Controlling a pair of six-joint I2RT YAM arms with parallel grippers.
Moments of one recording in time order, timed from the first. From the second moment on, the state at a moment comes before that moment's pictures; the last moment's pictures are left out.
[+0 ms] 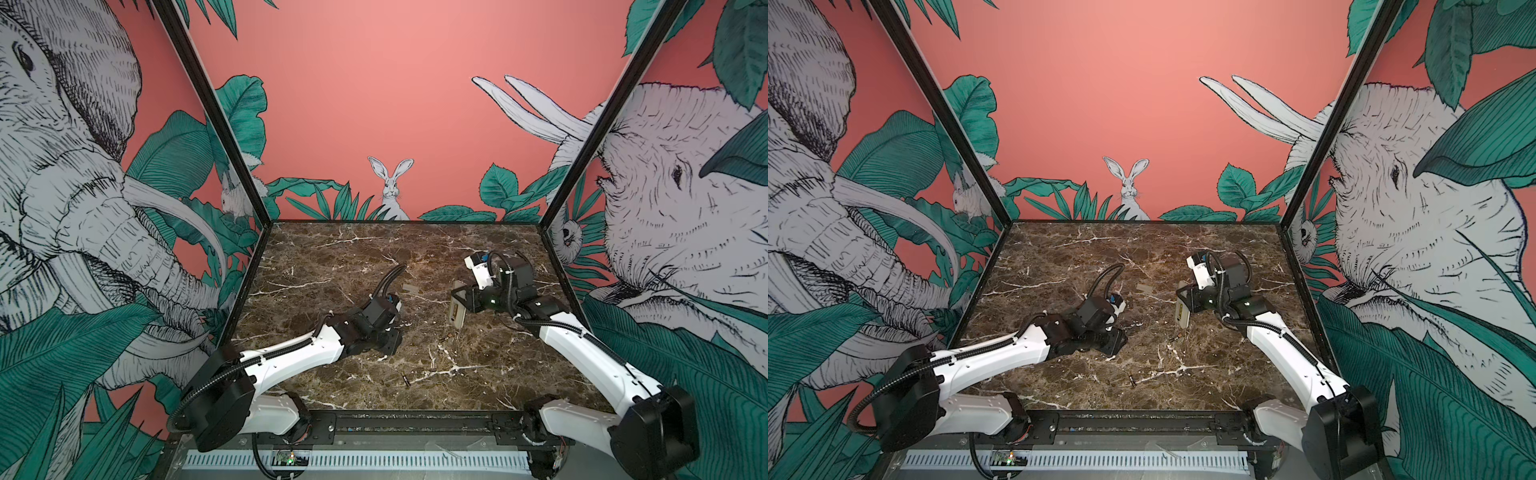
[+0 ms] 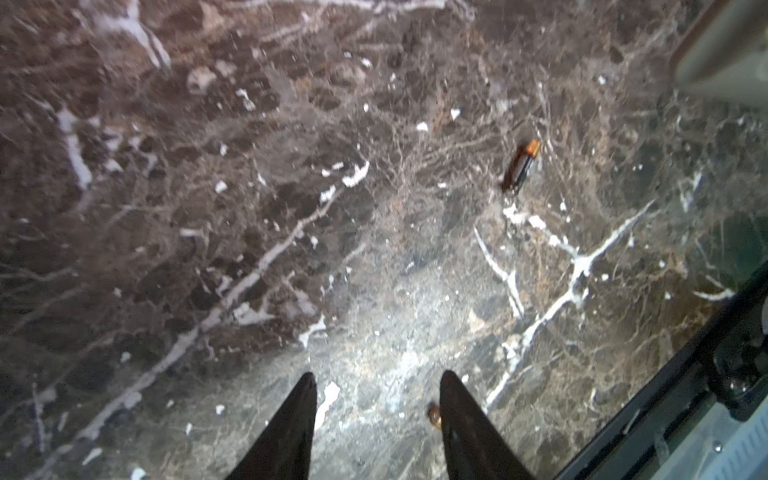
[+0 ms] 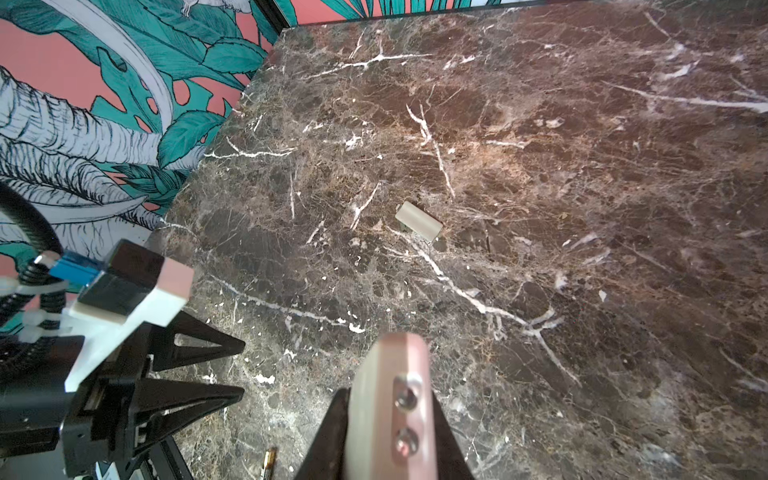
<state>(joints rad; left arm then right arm) -0.94 1.30 0.76 -0.45 0.03 -0.47 0.36 1.16 0.85 -0.36 -0.46 0.16</state>
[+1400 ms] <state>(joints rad) -1.07 1.74 1.15 -0.49 0.10 -0.32 0.11 1.15 0.66 -0.19 -0.60 0.27</state>
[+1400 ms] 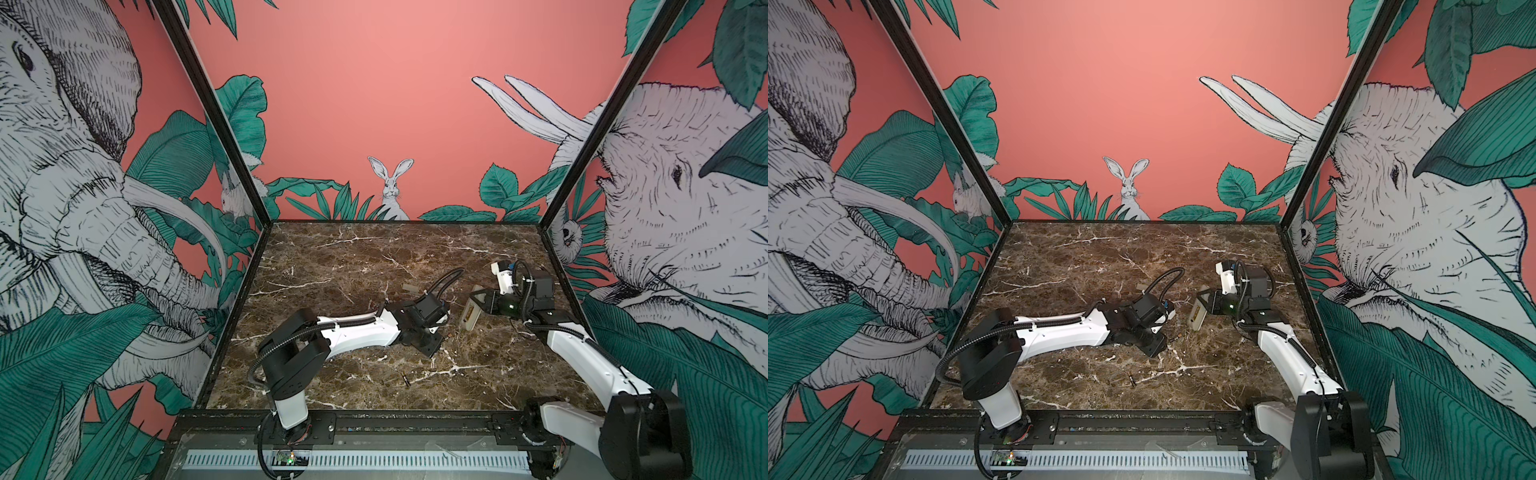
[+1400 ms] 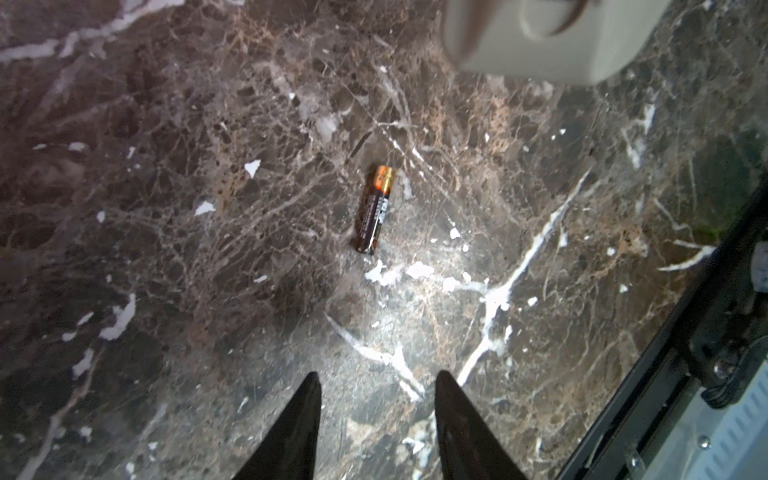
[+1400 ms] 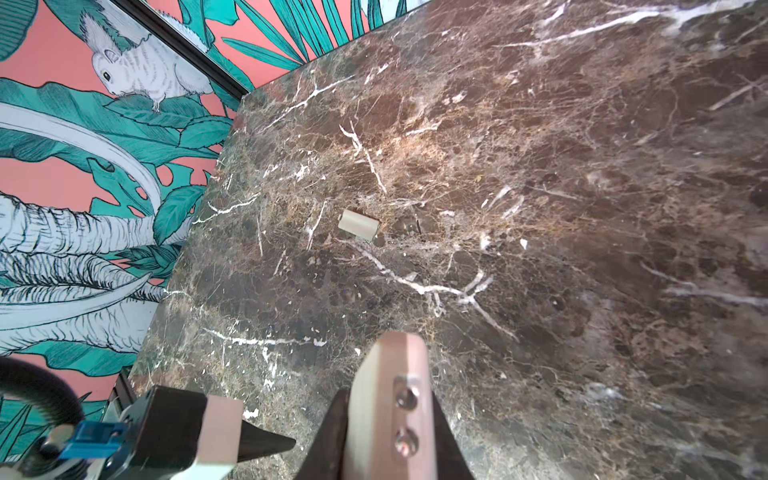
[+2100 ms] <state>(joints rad) -1.14 1.38 0.79 -0.57 0.06 -0.67 0.17 1.15 0.59 0.06 -0.81 0.34</state>
